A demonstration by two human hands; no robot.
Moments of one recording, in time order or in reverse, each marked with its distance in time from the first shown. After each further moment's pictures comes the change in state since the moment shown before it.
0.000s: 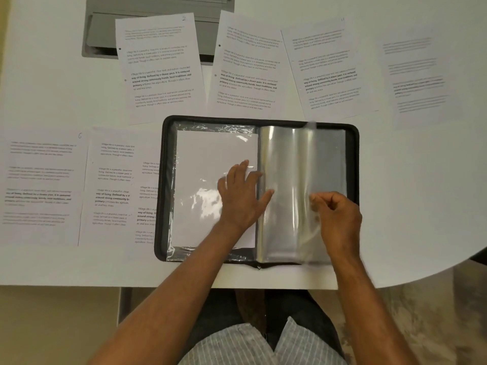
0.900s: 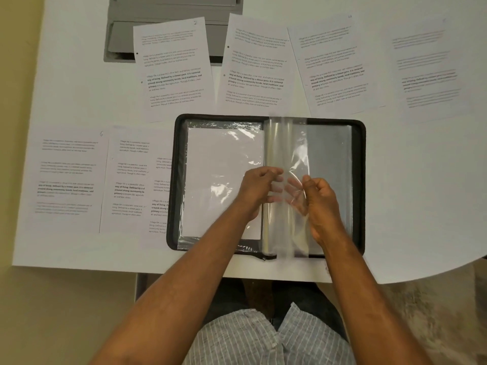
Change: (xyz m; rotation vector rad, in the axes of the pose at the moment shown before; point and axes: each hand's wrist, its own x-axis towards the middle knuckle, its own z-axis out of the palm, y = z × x) left_hand 0.010 0.053 -0.042 -1.102 -0.278 -0.635; right_hand 0.002 -0.021 0.029 0.596 -0.319 0.291
